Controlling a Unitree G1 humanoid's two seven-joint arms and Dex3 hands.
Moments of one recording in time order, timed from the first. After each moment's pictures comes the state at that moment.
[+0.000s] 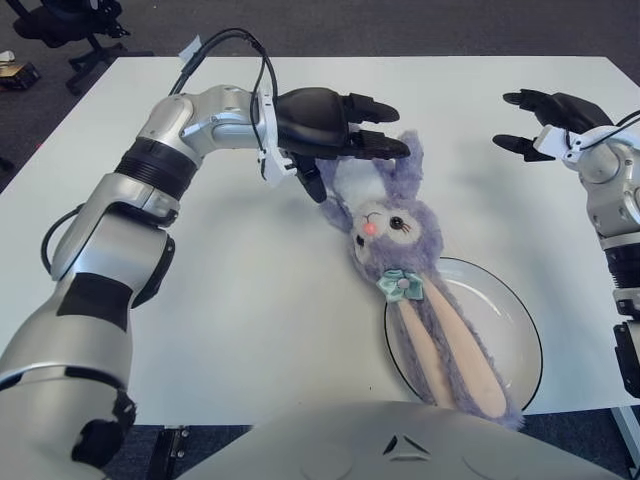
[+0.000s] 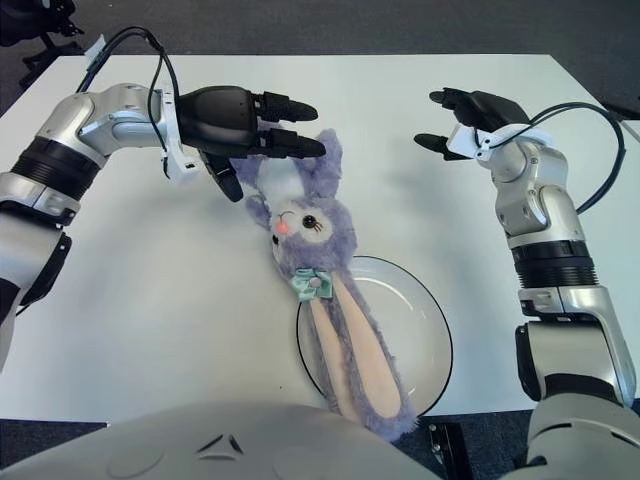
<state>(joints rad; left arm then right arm) -1.02 0.55 -0.51 0.51 0.63 -1.09 -0.41 -0.57 -0.76 0.07 0.25 -0.60 0.06 0.29</state>
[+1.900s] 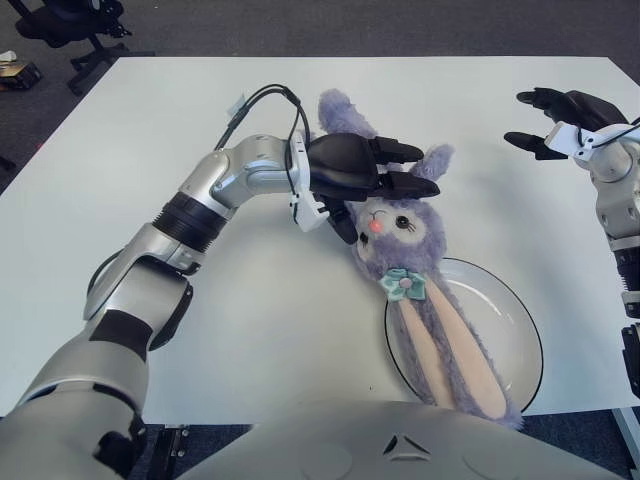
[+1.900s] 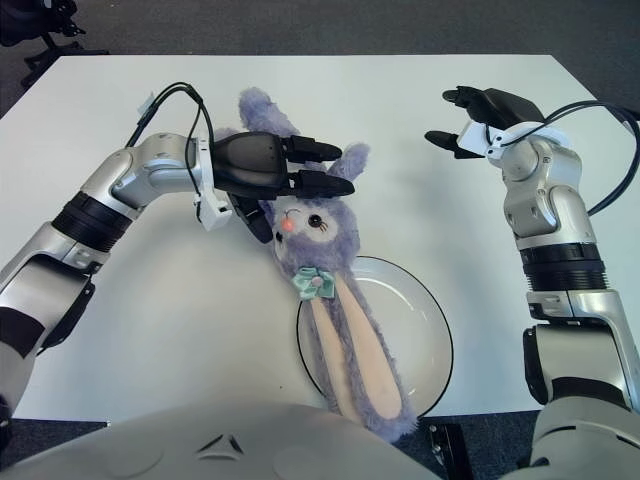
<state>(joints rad) -0.84 0.37 -0.52 0.28 0.66 -0.88 -0.47 -0.55 -0.77 0.08 0.23 -0.61 0.12 0.31</state>
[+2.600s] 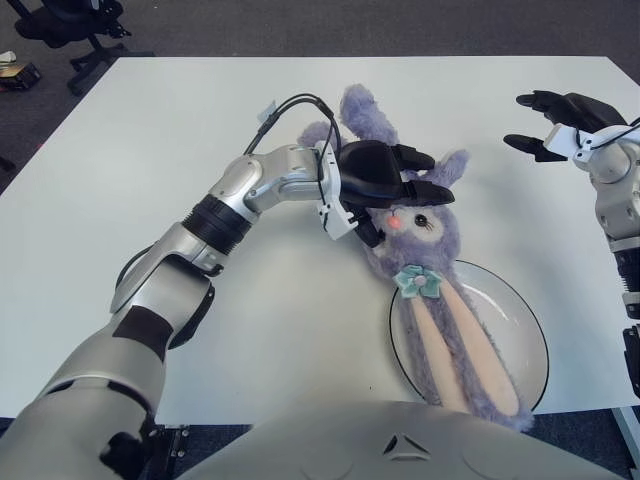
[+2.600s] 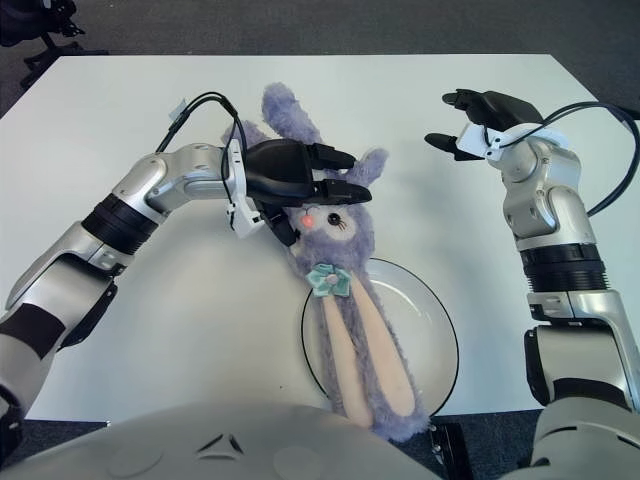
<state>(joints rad) -0.92 0.31 -0.65 0.45 1.05 -0.81 -0.09 -0.55 -0.79 0.09 0.23 -0.61 0.13 0.33</state>
